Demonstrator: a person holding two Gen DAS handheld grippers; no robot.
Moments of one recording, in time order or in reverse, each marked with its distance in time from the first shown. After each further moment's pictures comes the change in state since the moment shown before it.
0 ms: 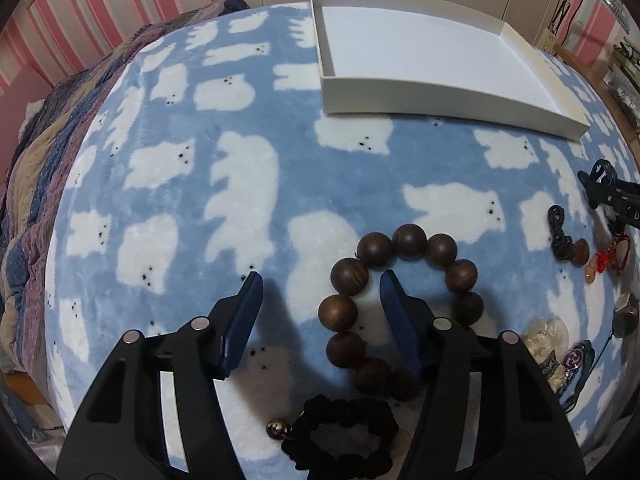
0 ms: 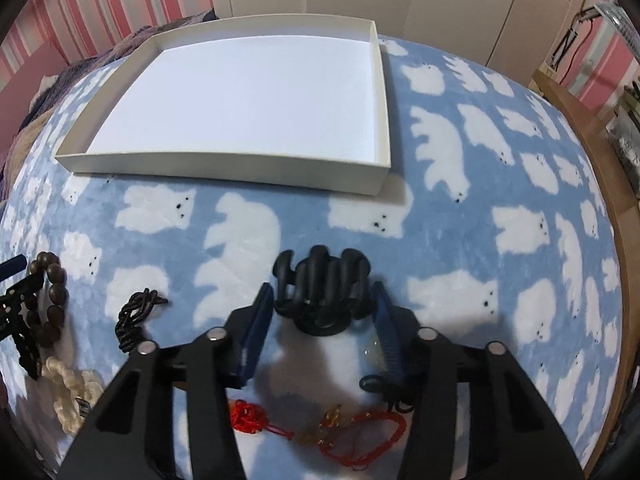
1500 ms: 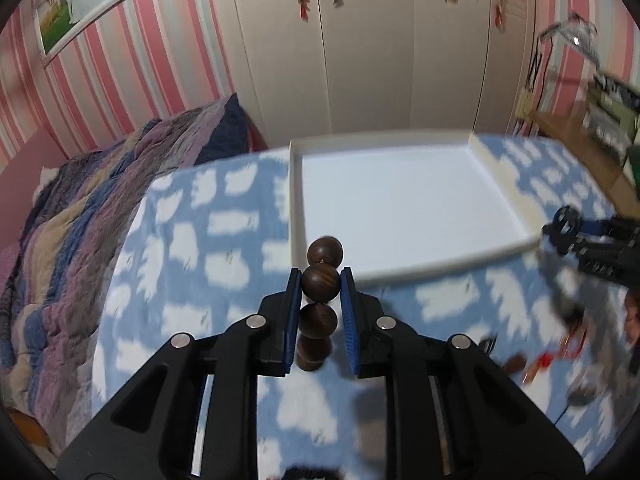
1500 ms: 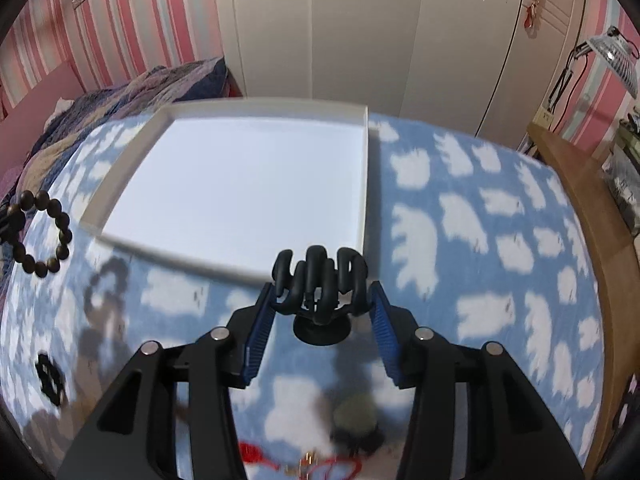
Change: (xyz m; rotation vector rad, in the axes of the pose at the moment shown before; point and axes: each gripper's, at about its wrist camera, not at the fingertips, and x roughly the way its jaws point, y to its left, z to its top) left arm -0.090 -0.043 0.091 0.043 -0.342 0.016; right arm -0.044 -0.019 0.056 -0.004 -0.177 0.035
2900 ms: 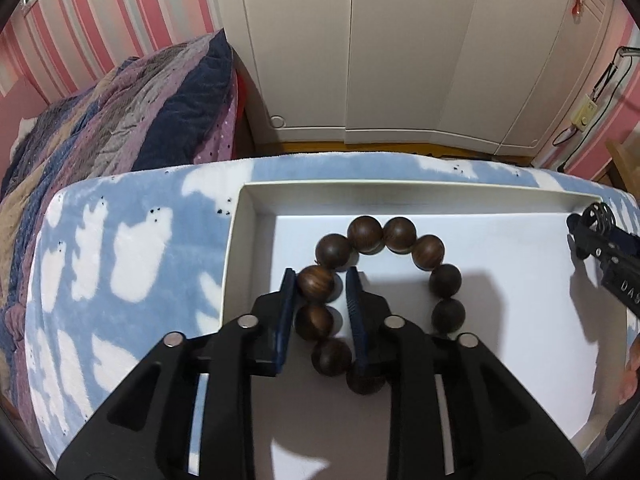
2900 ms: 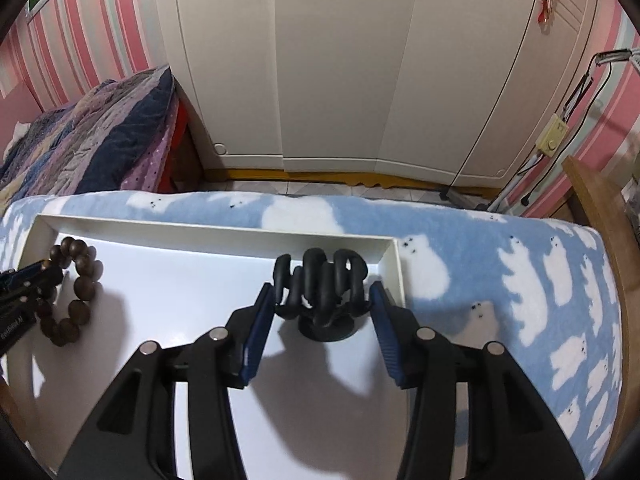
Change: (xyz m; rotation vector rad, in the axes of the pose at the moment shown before) left arm 0.259 0.010 0.125 -0.105 0.243 0.009; right arm 0.167 -0.003 0.162 0.074 0.040 -0.085
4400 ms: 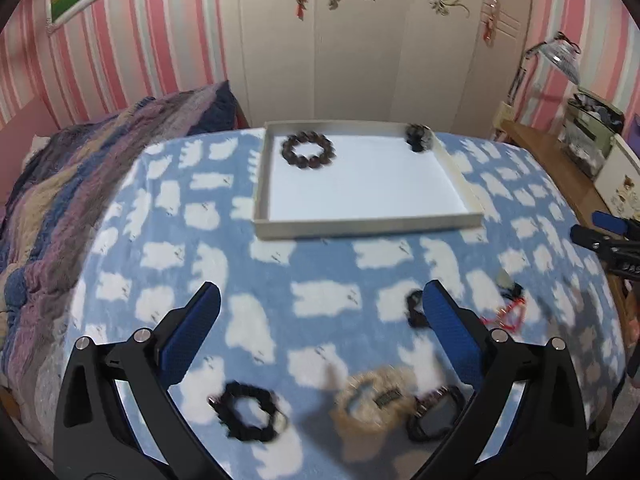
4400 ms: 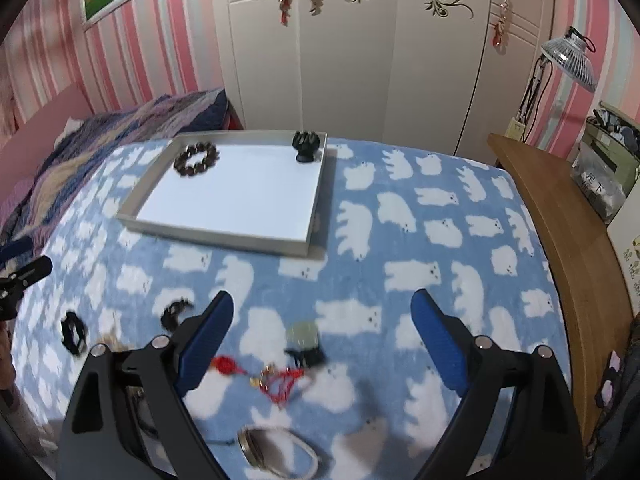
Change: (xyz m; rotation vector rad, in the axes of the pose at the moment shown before) left arm -0.270 -0.026 -0.255 0.039 -0.213 -0.102; right arm -0.261 -0.087 -0.226 -0.071 -0.136 0.093
